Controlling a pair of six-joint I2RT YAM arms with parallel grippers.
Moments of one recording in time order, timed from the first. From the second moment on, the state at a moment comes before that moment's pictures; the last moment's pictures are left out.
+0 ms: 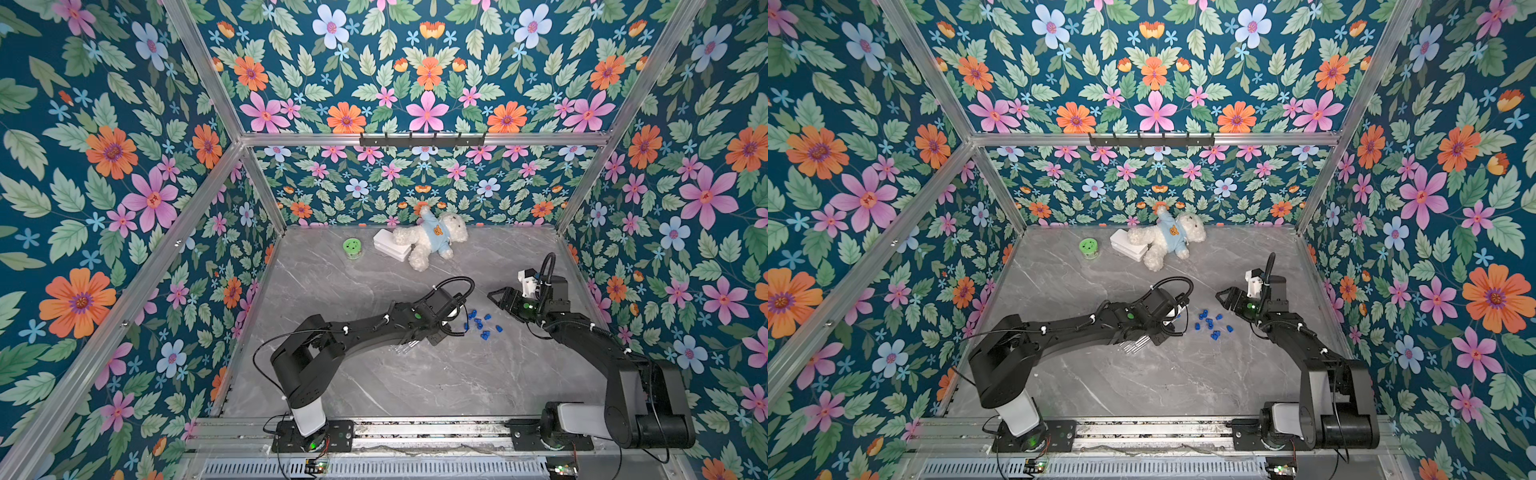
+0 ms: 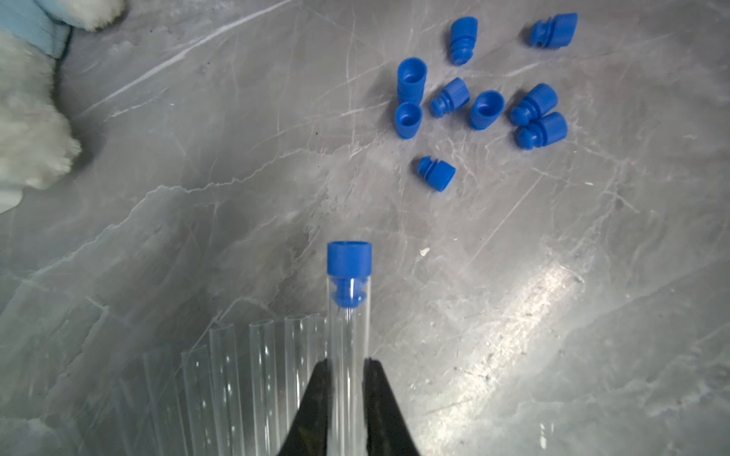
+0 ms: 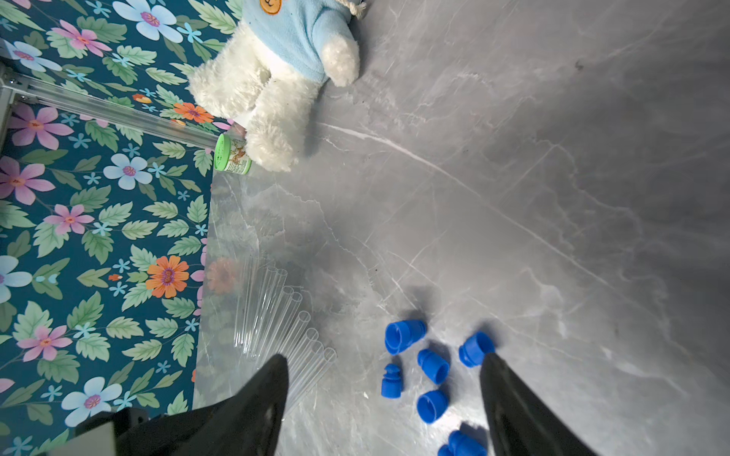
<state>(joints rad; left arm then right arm) -1.01 1.72 1.14 -0.38 -0.18 0.06 -0.01 1.34 0.63 -0.01 -0.61 0.56</state>
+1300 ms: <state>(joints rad) -0.94 1.45 0.88 -0.24 -0.11 0.14 0.25 1.57 0.79 0.00 -0.89 0.50</state>
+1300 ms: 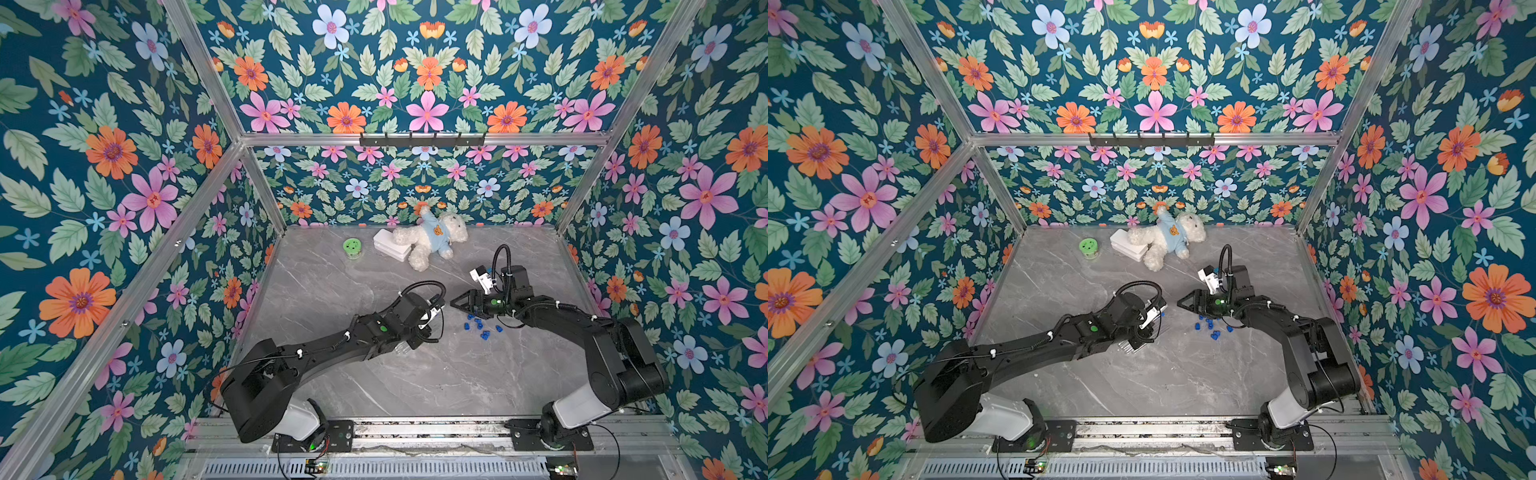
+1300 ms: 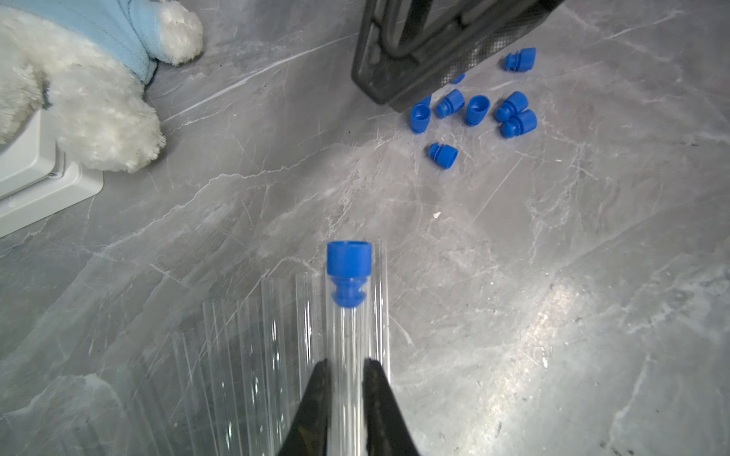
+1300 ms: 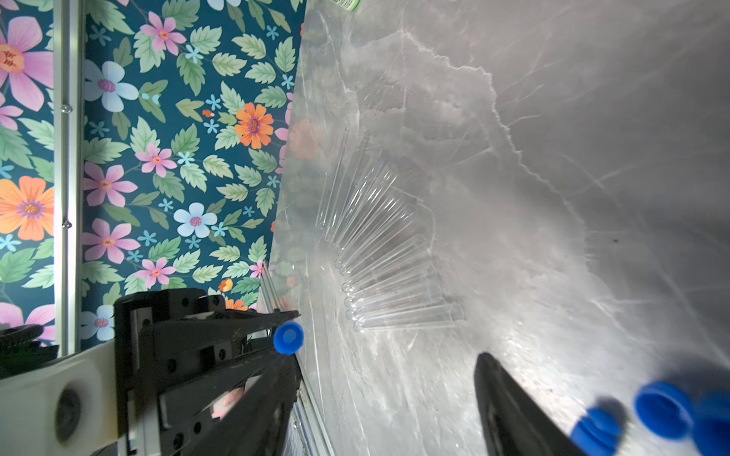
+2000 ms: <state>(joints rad) -0.94 1.47 0.88 -0.22 -0.09 0.14 0.34 1.62 0.84 -0.03 -0.94 0.46</state>
